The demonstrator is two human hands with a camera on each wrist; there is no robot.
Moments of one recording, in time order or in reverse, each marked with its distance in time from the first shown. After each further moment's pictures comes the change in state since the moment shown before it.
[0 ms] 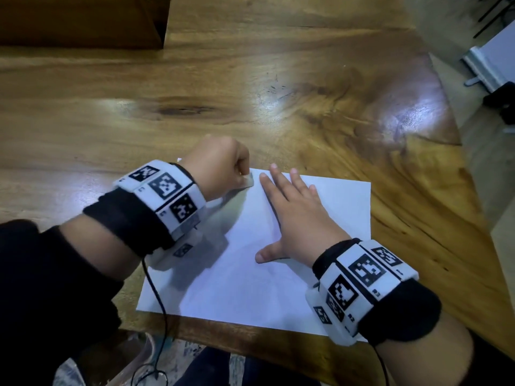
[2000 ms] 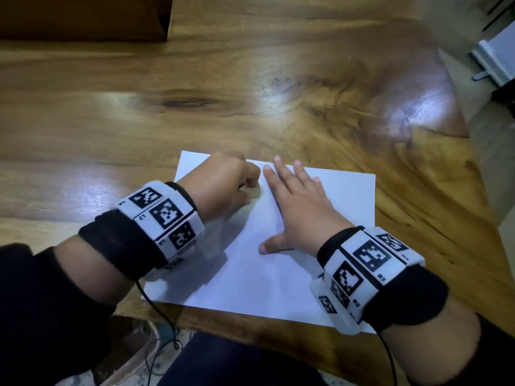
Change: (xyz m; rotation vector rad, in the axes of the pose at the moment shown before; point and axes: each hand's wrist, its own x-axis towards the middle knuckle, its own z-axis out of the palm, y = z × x) left_hand -0.022 -0.010 0.024 0.050 -0.003 0.178; right_hand 0.001 -0.001 -0.001 -0.006 -0.021 0.005
